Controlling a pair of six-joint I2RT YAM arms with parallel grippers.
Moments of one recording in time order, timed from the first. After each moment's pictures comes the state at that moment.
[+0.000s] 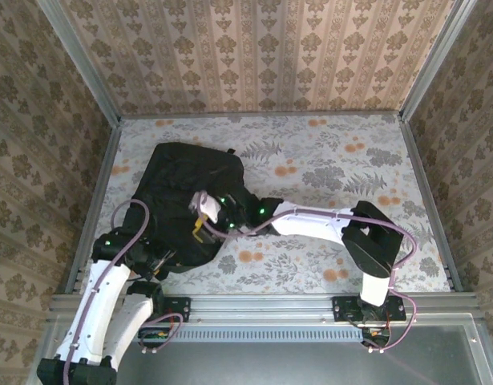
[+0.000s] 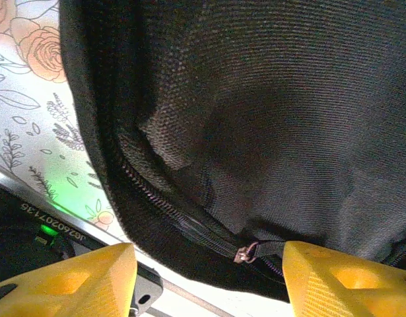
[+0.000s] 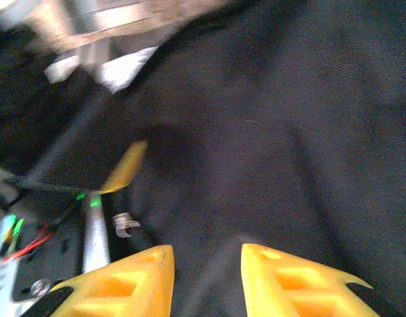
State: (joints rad) left arm -0.20 0.67 0.66 -1.30 0.12 -0.98; right arm 1.01 1.82 1.24 -0.02 -0.44 -0.08
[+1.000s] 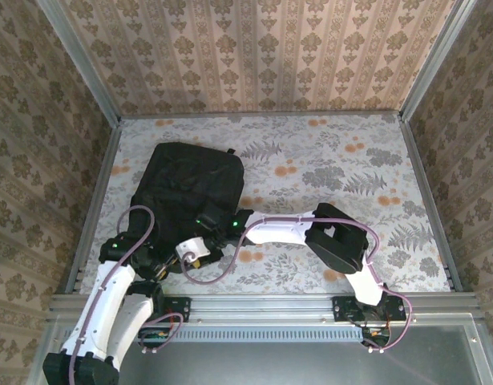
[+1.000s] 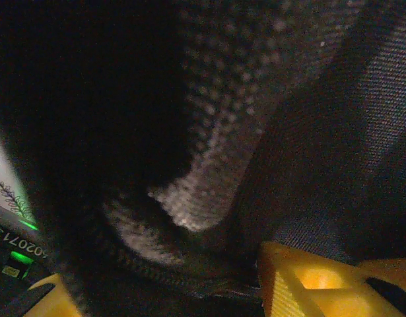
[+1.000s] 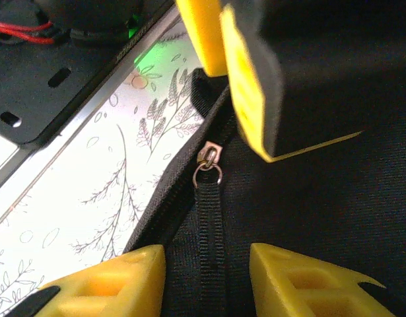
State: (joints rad) left arm -0.18 0.68 0.53 -1.20 0.15 -0.98; right arm 1.10 2.06 1.43 -0.25 -0.43 -0.89
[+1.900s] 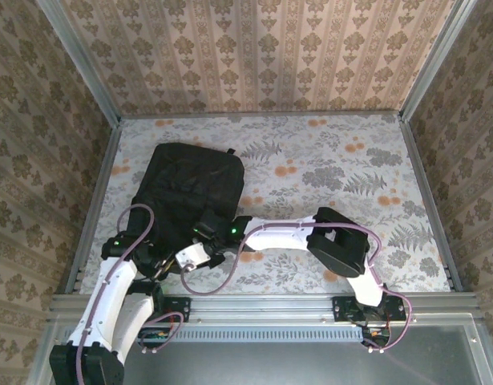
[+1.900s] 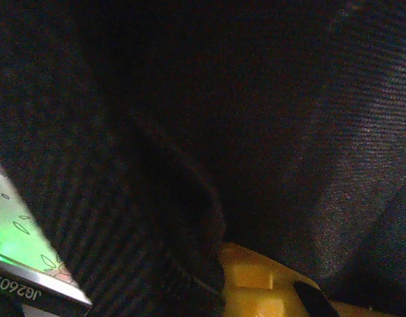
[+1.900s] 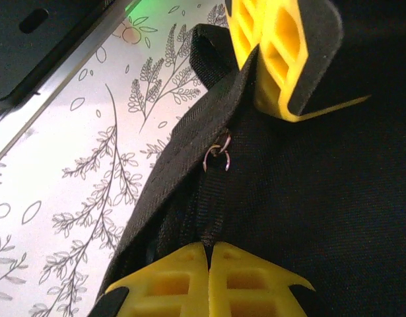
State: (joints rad) left arm -0.11 0.73 0.49 -1.10 0.18 -0.96; right arm 1.14 2.02 1.39 -0.26 -0.26 -0.94
